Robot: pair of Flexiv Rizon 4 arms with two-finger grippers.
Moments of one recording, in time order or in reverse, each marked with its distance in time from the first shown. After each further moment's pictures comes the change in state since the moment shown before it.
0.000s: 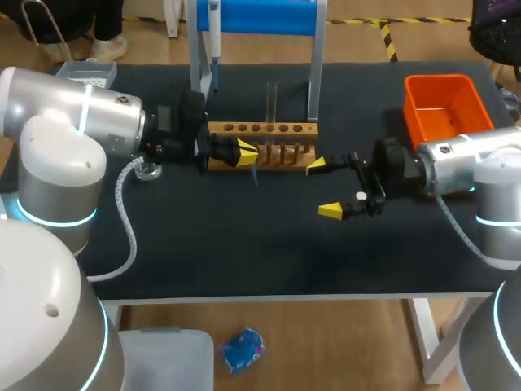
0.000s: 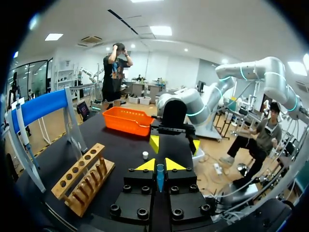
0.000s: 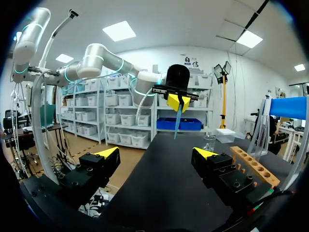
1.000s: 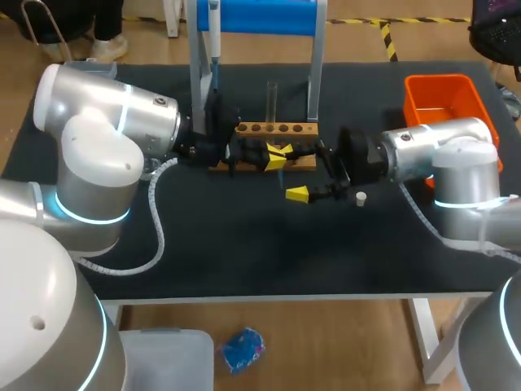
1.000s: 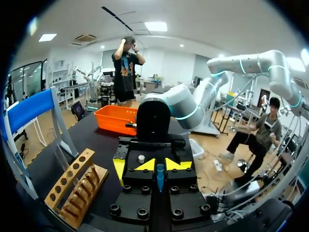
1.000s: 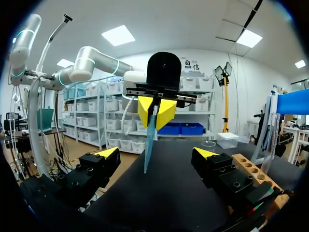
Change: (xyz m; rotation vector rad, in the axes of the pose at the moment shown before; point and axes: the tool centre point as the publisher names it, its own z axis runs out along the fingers) left arm 0.001 -0.004 0.049 -0.032 0.025 0.033; right arm -0.046 0.000 0.047 -0.055 0.030 0.018
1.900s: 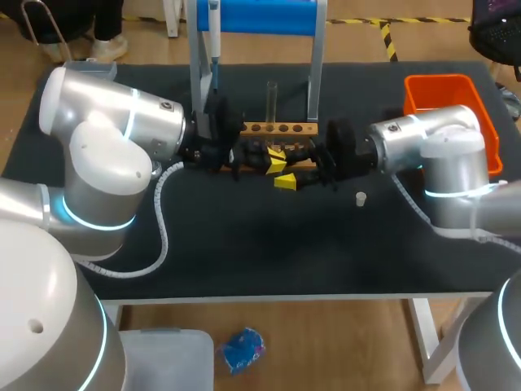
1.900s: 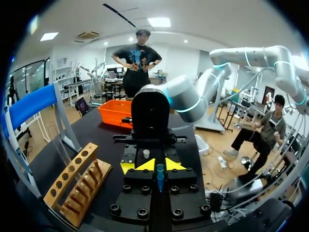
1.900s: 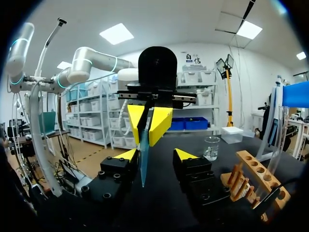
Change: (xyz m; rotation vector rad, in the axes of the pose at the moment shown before) left arm -0.008 0.013 0.007 -0.042 -0.045 -0.007; right arm -0.008 -0.003 0.014 0.044 0.042 0.052
